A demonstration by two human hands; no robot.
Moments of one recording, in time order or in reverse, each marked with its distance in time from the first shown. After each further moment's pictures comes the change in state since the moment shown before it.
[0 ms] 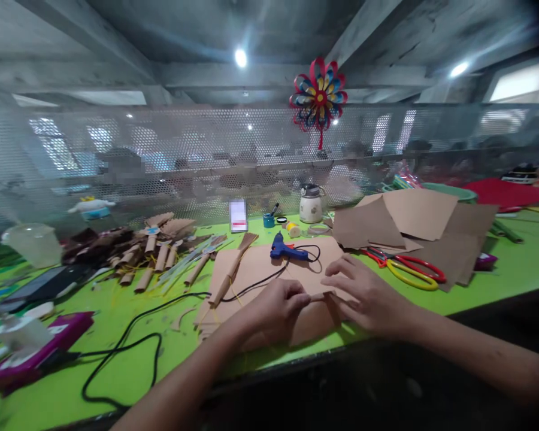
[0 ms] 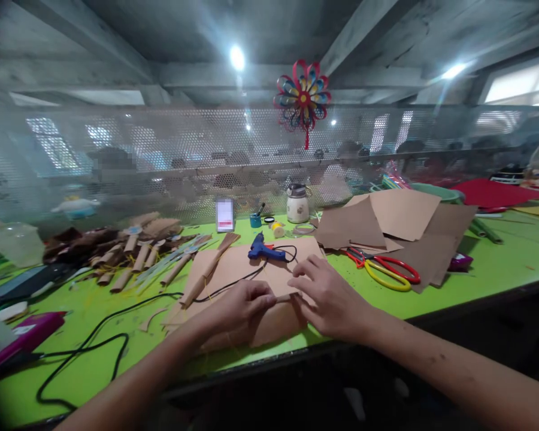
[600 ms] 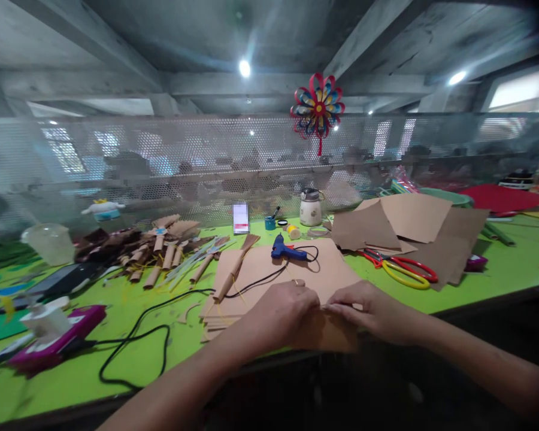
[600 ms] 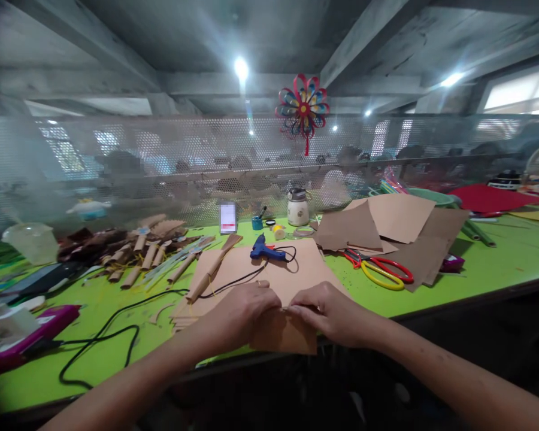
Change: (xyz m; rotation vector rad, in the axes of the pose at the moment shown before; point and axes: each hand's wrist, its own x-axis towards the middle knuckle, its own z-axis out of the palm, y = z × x) left_hand -0.024 0.037 0.003 0.633 0.063 0.372; right_hand -0.012 -0.018 -0.014 0.441 -0.278 0.202
